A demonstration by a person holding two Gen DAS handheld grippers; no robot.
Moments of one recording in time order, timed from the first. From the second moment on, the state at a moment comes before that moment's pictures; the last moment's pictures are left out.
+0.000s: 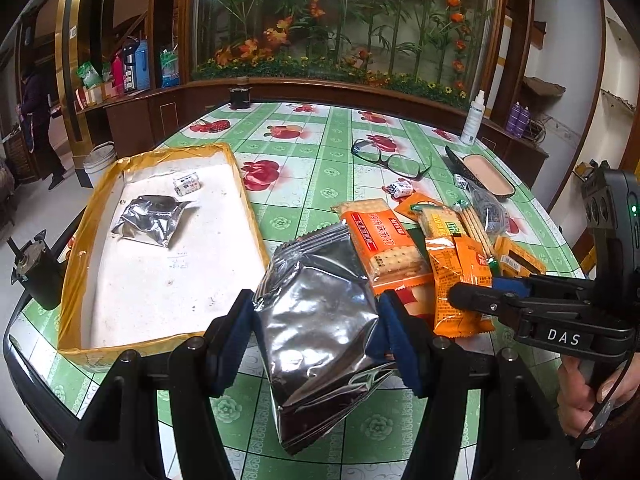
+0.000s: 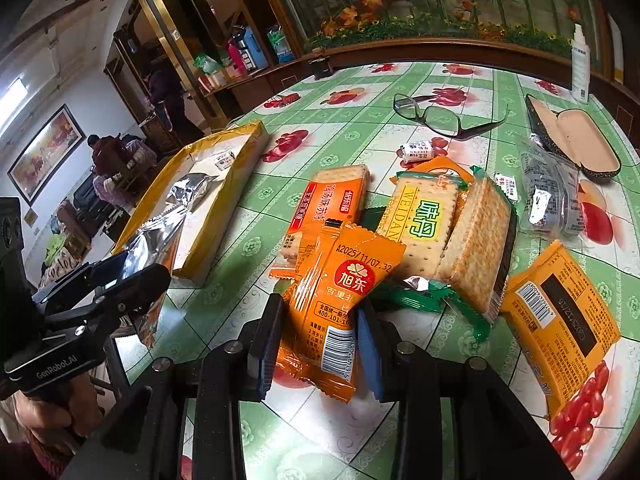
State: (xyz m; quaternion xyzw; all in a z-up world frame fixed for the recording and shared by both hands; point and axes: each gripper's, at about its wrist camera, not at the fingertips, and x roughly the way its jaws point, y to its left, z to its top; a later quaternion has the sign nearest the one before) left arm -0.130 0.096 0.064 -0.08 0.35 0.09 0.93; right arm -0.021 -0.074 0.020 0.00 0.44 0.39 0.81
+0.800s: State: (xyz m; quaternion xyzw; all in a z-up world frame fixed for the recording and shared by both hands) left arm -0.140 0.124 0.079 -0.10 0.33 0.11 0.93; right arm -0.015 -0.078 0.020 0.02 0.45 0.40 0.80
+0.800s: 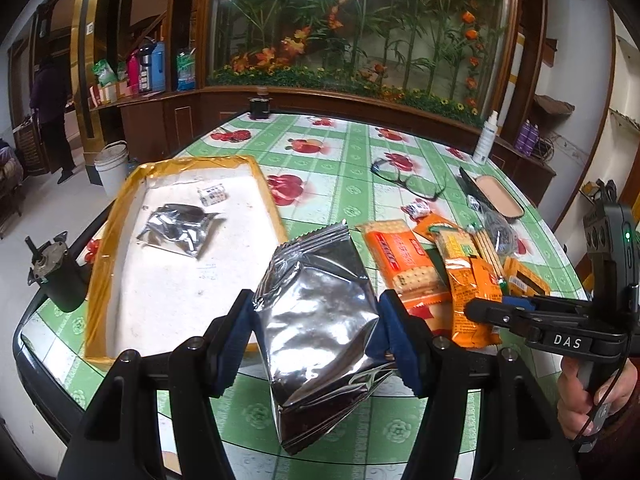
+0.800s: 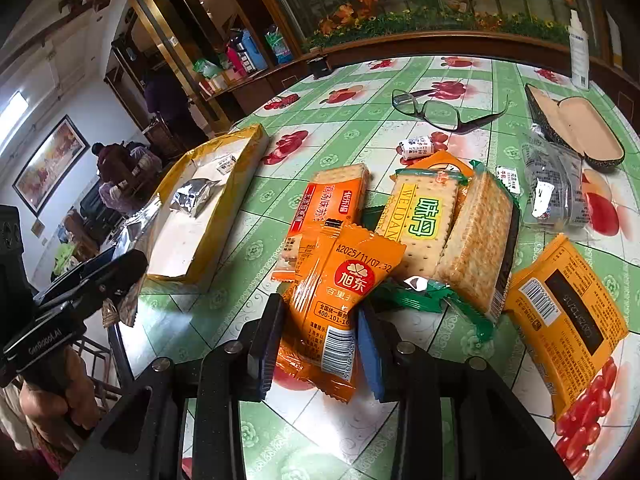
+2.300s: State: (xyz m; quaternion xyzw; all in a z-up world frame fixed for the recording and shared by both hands) left arm -0.161 0.209 0.082 -0.15 0.31 0.19 0.92; right arm -0.012 0.057 0.072 0.00 0.45 0.48 0.75
